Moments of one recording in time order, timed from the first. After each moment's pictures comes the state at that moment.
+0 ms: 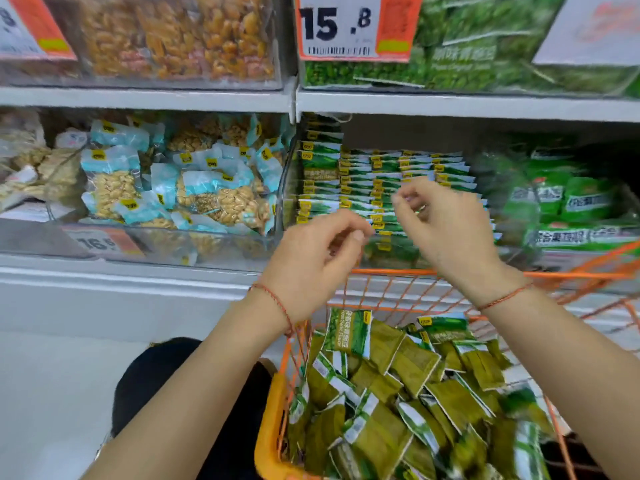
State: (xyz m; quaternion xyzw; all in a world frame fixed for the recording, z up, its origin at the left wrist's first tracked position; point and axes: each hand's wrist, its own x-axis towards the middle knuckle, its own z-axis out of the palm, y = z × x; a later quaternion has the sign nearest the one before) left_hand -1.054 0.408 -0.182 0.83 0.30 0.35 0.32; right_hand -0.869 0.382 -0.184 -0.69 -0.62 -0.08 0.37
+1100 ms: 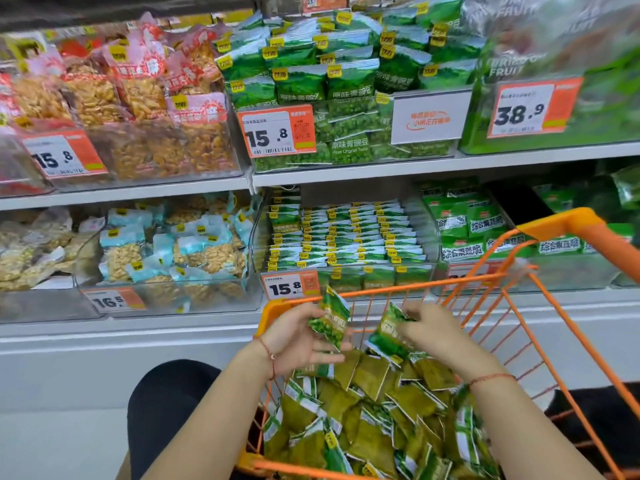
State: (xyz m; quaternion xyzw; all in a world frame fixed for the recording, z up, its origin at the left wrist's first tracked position) left_hand -1.039 0.367 -0.224 0.41 0.34 0.09 0.84; right_hand -0.840 0.258 -0.216 -0.79 -0.47 0.29 0.25
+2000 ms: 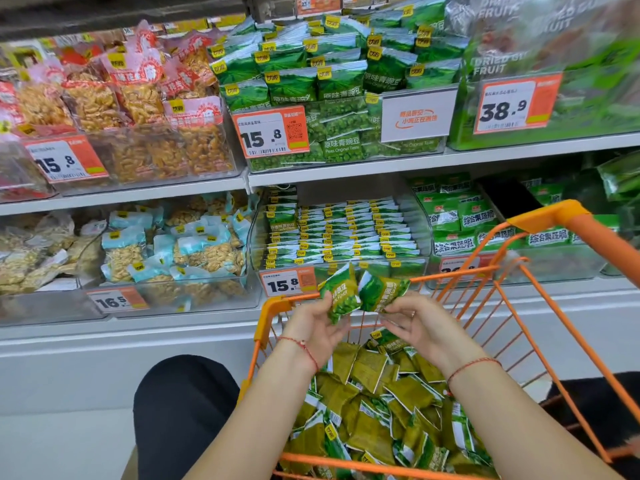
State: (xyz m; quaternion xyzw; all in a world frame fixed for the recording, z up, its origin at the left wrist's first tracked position) left_hand -1.003 0.330 -0.214 0.25 0.38 0.31 0.83; right_hand -0.853 0.256 -0.216 -0.52 -0.13 0.55 0.63
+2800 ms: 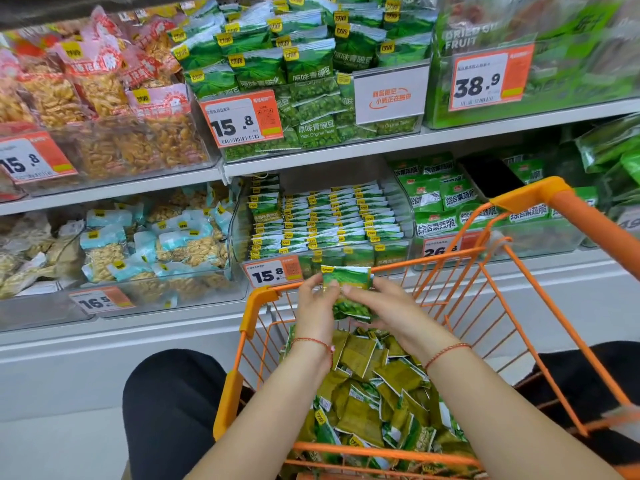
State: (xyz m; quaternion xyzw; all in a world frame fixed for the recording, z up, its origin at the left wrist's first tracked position) left_hand -0.975 0.304 -0.217 0.47 0.48 0.38 0.64; right_hand -0.873 0.256 -0.214 -0.61 -0.27 0.51 0.54
